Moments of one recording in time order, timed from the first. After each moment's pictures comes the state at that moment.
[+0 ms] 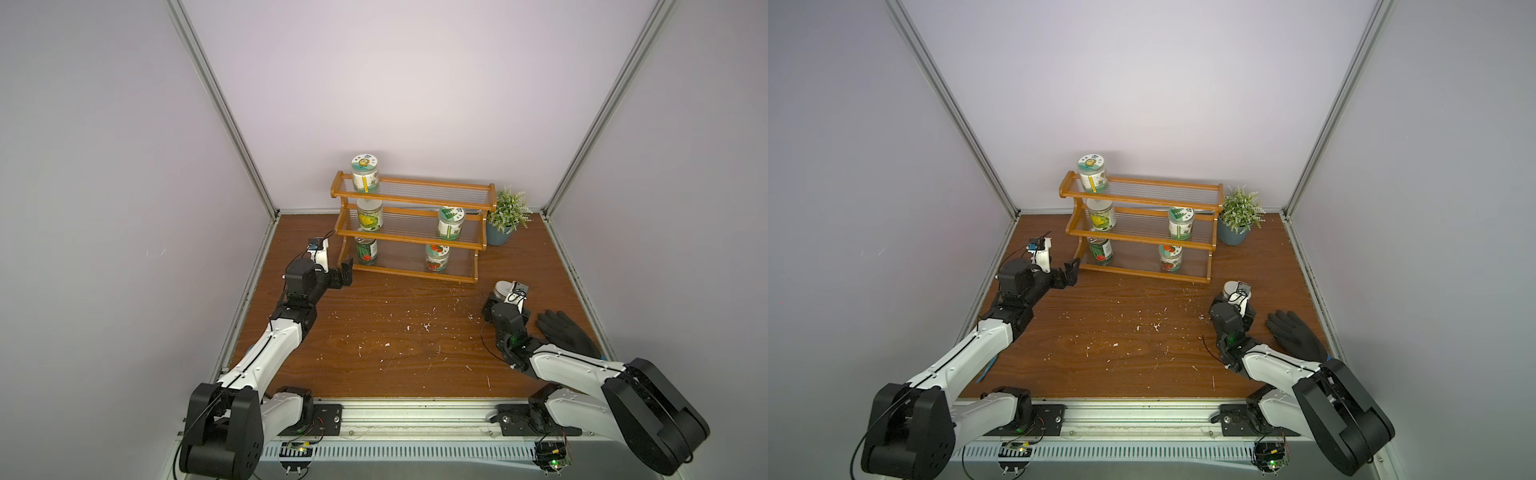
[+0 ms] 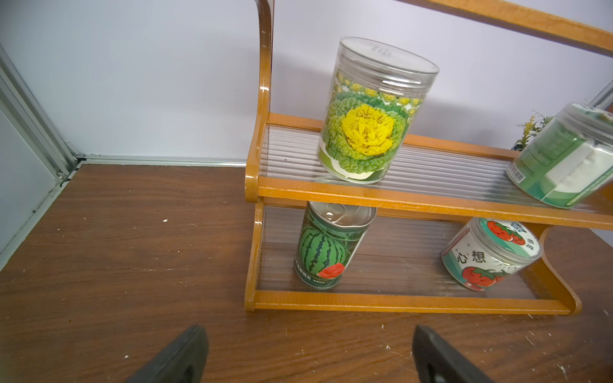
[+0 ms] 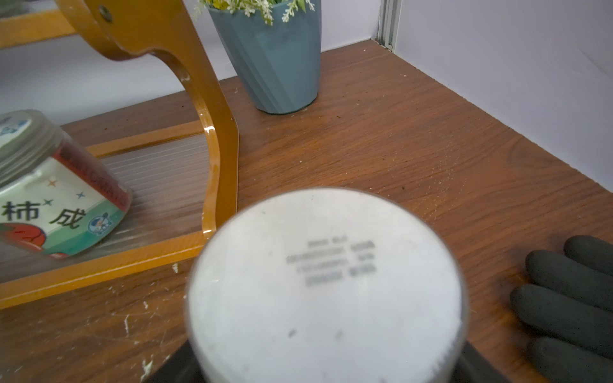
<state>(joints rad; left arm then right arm) -0.12 1.13 0.60 0.23 0.14 -0.13 0.53 1.20 0.25 0.41 0.75 0.55</state>
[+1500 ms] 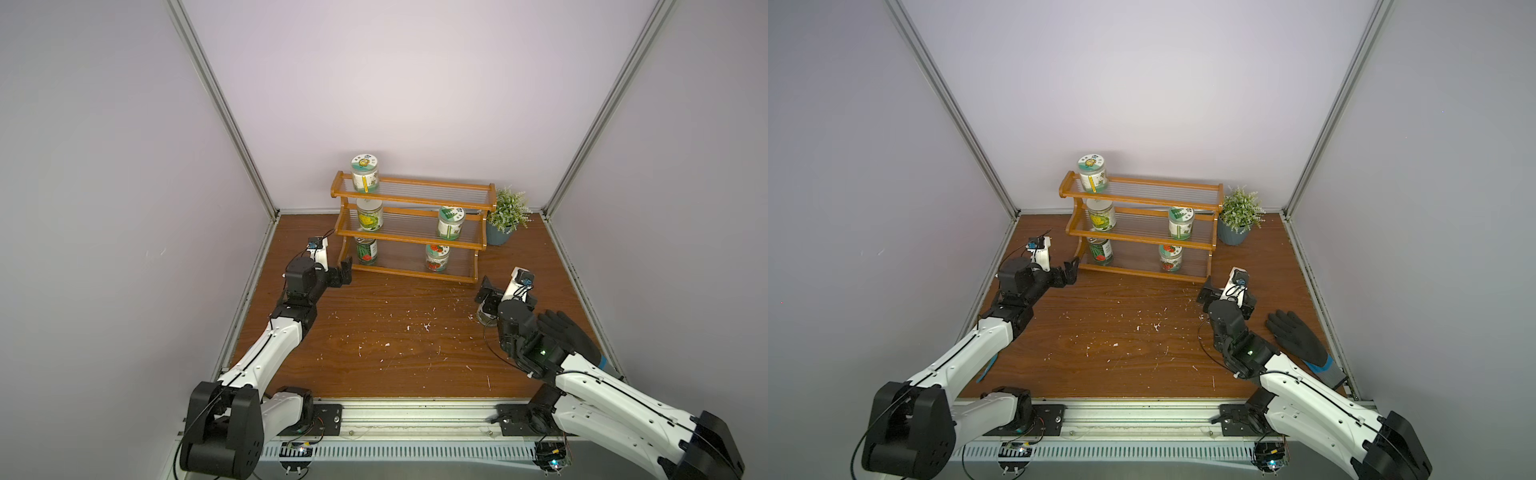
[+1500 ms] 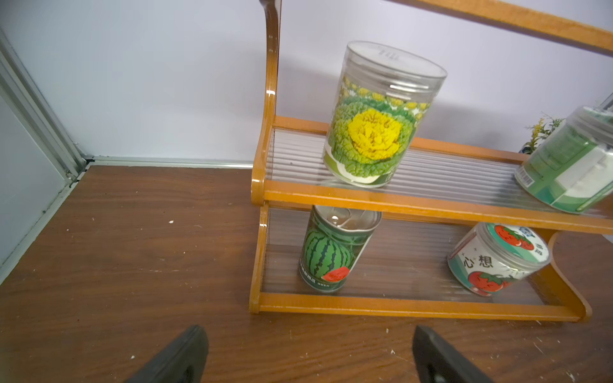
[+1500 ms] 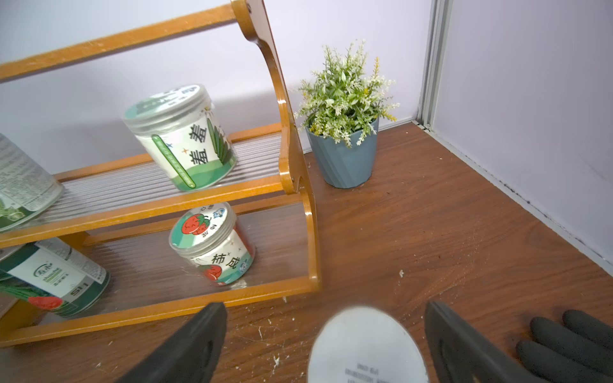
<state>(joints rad) -0.12 1.16 0.64 0.23 0.13 -0.13 0.75 0.83 0.48 0.03 0.86 0.46</state>
